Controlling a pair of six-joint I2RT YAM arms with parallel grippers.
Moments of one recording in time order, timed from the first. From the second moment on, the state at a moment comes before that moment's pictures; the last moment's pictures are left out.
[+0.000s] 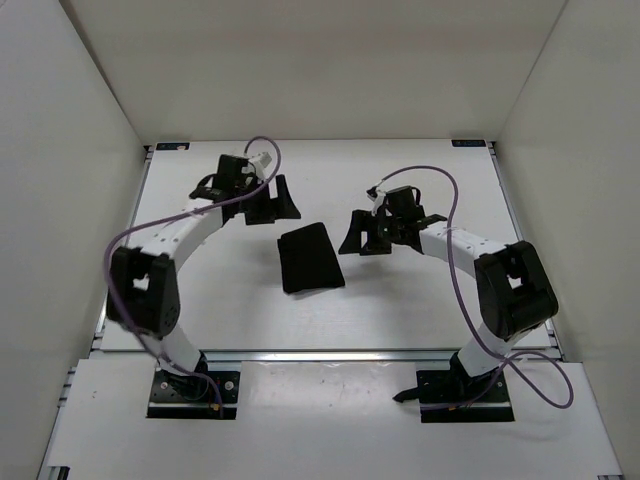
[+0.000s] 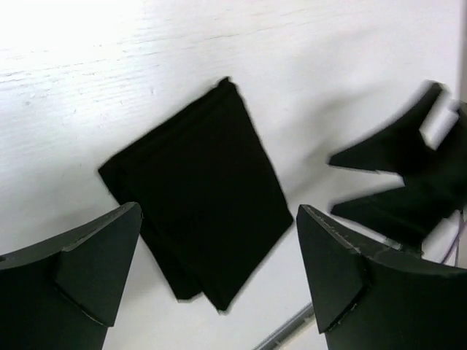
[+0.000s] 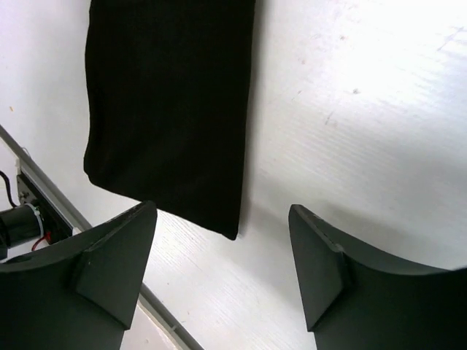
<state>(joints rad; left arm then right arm) -0.29 1.75 1.28 -0.40 0.43 -0.39 0.42 1.65 0.99 -0.17 -0.50 0.41</state>
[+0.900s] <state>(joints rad) -0.26 0.95 0.71 -0.66 0.13 -0.37 0.44 1.78 1.15 -0.34 -0.44 0.23</state>
